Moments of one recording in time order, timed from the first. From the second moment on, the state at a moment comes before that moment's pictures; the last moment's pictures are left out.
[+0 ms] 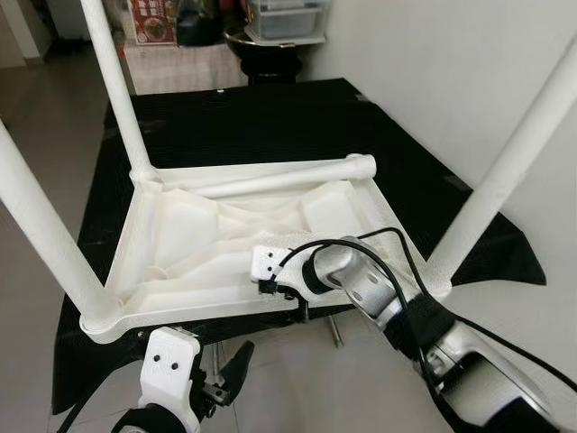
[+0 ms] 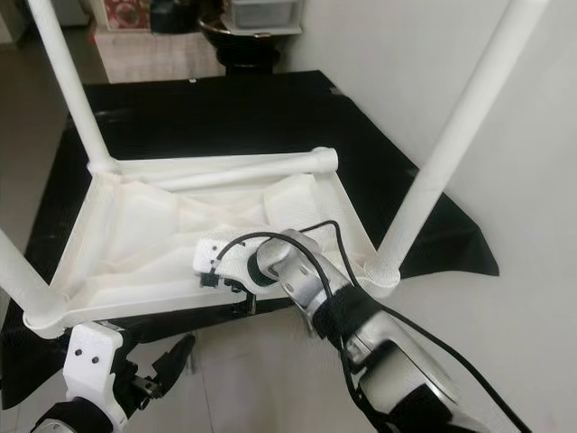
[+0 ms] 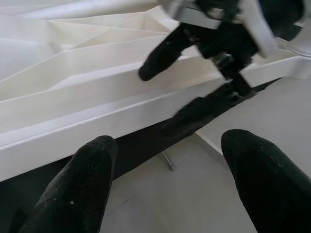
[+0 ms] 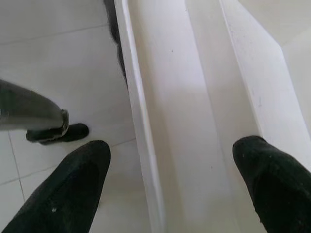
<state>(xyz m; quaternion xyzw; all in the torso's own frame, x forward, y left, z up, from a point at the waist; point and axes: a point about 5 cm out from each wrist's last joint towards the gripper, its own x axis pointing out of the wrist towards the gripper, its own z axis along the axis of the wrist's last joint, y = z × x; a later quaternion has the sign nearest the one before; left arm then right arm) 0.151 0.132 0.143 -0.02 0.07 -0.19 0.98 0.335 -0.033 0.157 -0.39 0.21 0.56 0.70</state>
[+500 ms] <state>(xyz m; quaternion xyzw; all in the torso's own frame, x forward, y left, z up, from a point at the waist) 0.145 0.127 0.144 -0.02 0.07 -0.19 0.98 0.353 0.001 0.161 -0.32 0.25 0.49 0.77</state>
